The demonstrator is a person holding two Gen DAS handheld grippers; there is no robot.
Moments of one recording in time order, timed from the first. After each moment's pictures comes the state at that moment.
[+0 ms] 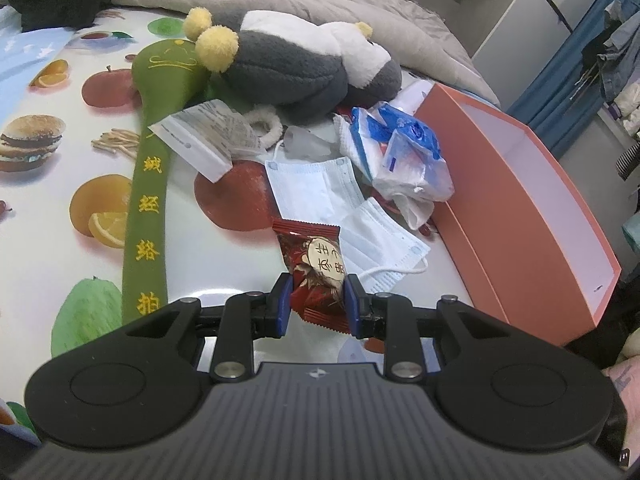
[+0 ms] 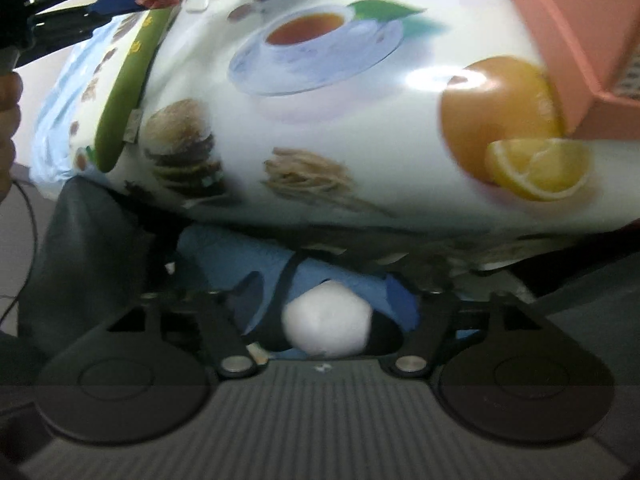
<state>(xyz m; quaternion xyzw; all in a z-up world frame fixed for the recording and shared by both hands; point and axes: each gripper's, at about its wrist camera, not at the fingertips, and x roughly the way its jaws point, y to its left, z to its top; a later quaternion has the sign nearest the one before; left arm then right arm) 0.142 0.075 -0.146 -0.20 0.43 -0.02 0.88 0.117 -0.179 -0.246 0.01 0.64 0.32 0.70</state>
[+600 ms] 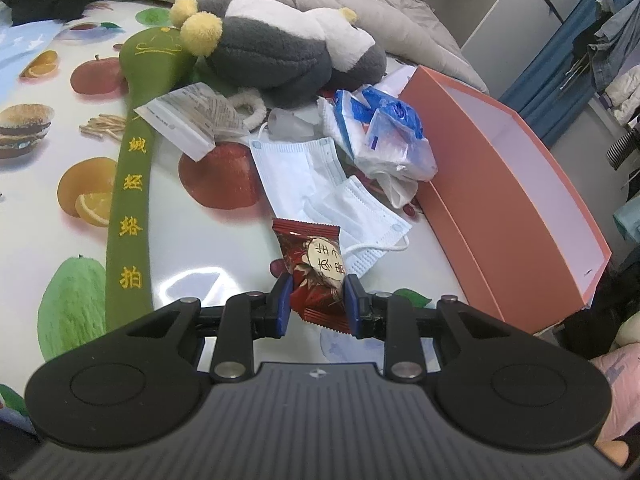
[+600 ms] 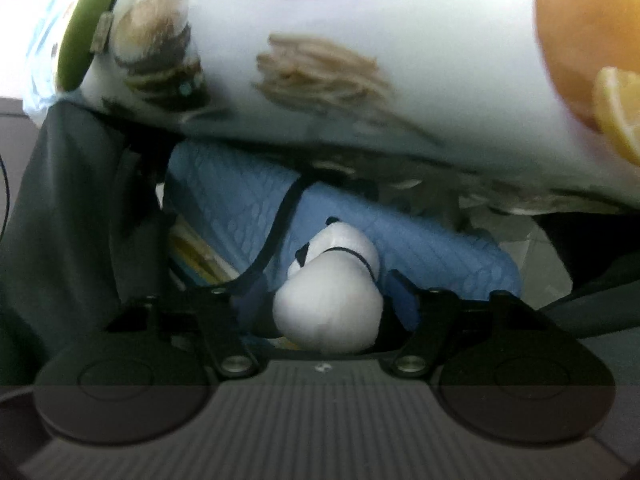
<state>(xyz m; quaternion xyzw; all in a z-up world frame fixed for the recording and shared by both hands) 0.133 0.064 -0.148 -0.20 0.44 -0.03 0.88 0.115 -0.155 -0.292 -0.05 0.72 0.34 0.60</state>
